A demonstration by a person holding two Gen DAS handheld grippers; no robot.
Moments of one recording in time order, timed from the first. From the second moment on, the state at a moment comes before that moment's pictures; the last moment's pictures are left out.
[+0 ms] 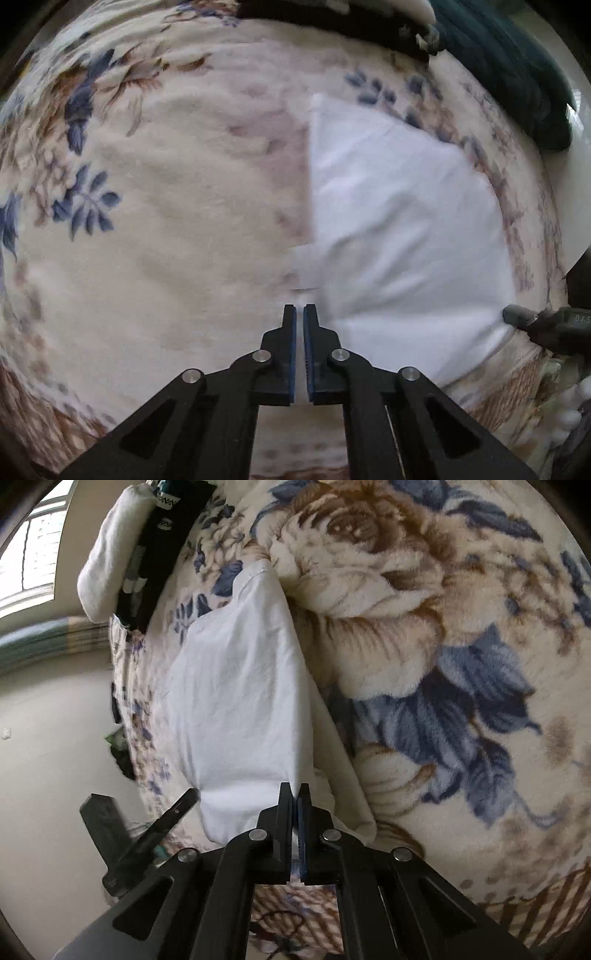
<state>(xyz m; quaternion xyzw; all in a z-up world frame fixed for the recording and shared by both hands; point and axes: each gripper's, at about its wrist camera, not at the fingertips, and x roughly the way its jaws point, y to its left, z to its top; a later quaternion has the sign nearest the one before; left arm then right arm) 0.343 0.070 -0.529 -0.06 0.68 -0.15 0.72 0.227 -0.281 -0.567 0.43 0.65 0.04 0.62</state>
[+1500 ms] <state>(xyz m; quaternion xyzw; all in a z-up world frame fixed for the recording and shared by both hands) 0.426 0.052 -0.578 -0.27 0.65 -0.26 0.66 0.281 -0.302 -0.617 0.52 0.59 0.08 0.61</state>
